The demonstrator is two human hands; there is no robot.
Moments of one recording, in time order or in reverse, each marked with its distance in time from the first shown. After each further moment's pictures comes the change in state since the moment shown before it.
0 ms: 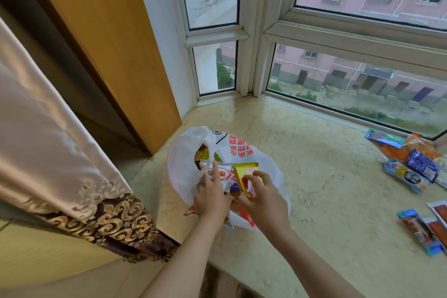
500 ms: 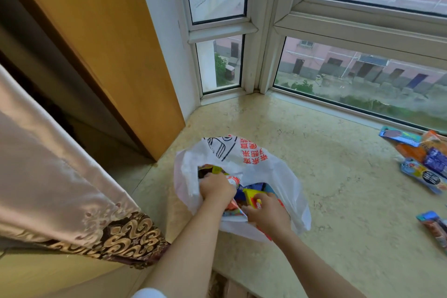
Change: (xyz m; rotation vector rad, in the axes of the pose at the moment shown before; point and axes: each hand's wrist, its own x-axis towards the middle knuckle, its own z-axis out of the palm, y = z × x) left_hand 0.090 -0.010 -0.030 0.060 -0.308 -0.093; right_hand 0.049 -0.001 0.064 -0.021 -0.281 0.340
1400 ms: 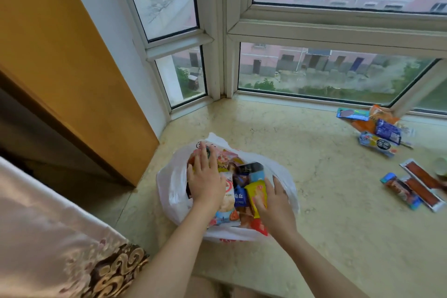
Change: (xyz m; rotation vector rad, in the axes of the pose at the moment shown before) left_hand 0.000 0.004 -0.011 0.190 0.411 0.454; right_hand -0.022 0.022 -0.011 0.116 0.363 -0.021
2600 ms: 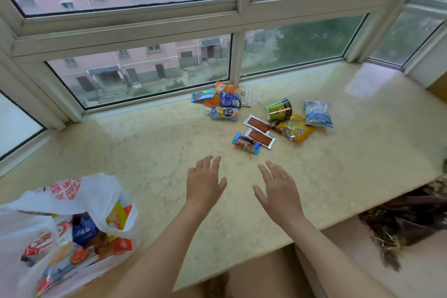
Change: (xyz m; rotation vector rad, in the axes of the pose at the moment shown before) left_hand -0.128 0.392 0.032 -0.057 -0.102 0.690; right_hand -0.120 0.335 -0.232 -0.426 0.433 0.153
